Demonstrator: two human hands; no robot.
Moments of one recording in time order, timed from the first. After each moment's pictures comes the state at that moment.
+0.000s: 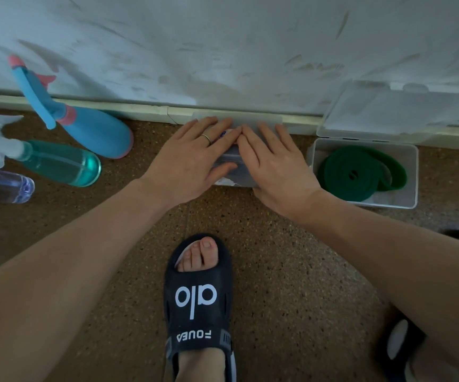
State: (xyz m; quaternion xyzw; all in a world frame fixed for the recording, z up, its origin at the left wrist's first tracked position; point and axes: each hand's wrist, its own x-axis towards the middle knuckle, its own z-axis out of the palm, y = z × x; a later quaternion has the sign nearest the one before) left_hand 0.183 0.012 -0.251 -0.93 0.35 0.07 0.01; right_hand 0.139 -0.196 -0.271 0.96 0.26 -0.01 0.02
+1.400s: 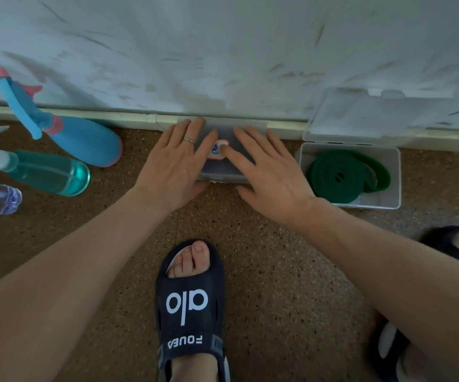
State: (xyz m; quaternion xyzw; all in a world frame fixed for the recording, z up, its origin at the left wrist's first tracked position) left_hand 0.178 0.002 -0.244 -0.95 0.30 0.07 0.09; right_hand 0.134 -0.204 -0.270 0.97 0.23 -0.01 -0.09
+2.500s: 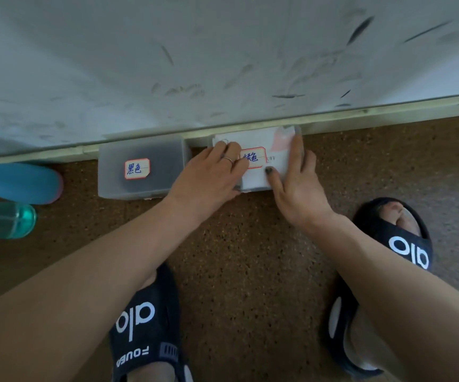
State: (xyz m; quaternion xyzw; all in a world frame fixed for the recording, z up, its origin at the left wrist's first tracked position) left_hand 0.153 -0.166 -0.252 -0.86 0.49 0.00 0.14; right_hand 0.069 -0.347 -0.294 0.91 -0.18 -0.06 -0.37
